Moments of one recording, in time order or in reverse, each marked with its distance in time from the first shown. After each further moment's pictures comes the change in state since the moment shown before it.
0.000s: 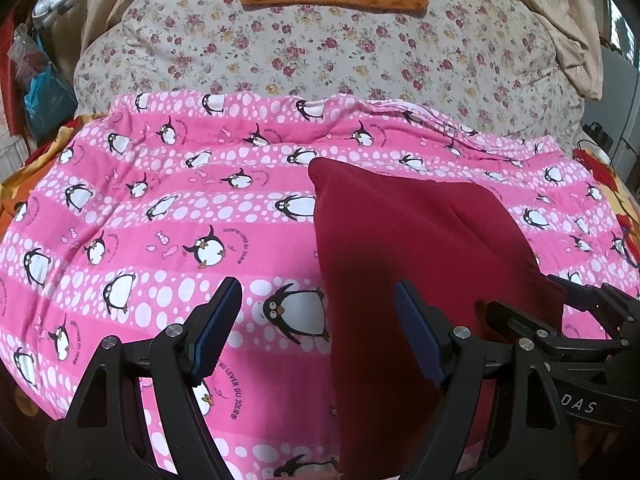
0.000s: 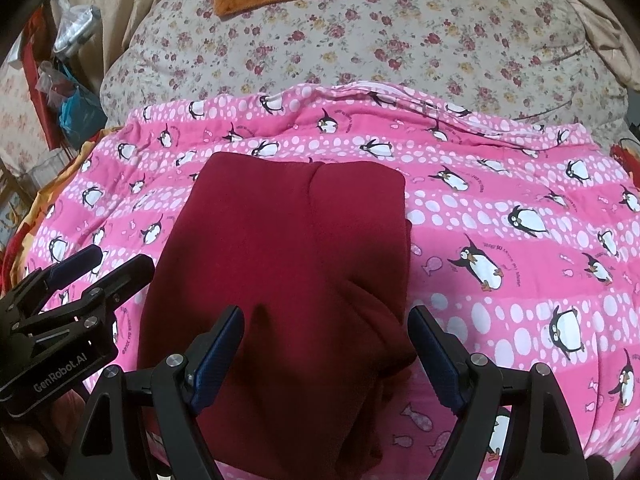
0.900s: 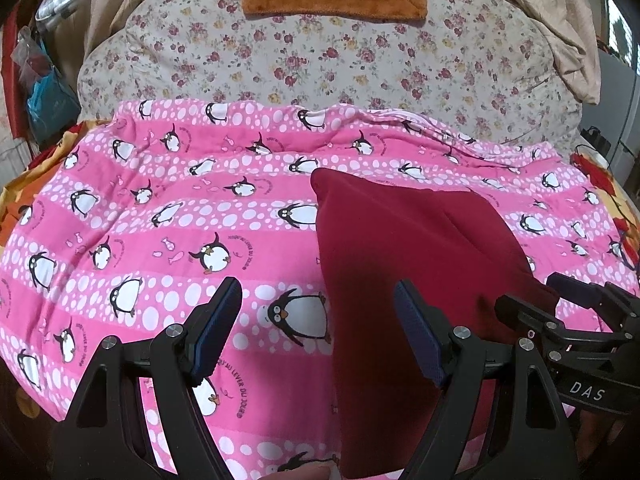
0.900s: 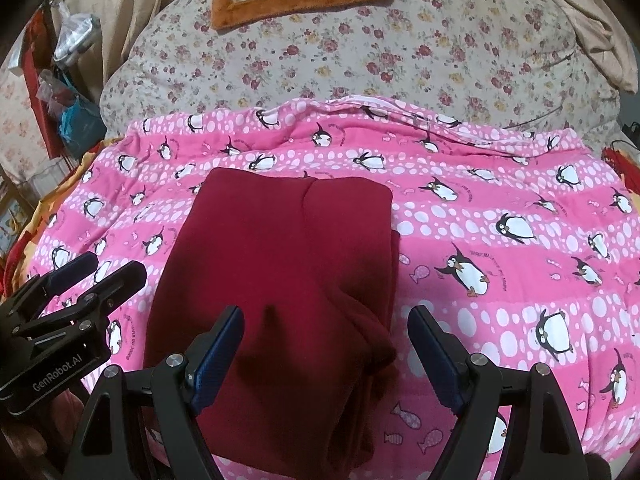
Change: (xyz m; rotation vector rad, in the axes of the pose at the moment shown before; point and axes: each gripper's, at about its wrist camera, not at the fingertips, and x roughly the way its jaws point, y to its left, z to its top) left arm -0.010 0.000 0.003 0.002 -0.021 0.002; right arm -0.013 -0.007 0.002 0.008 -0.035 -0.005
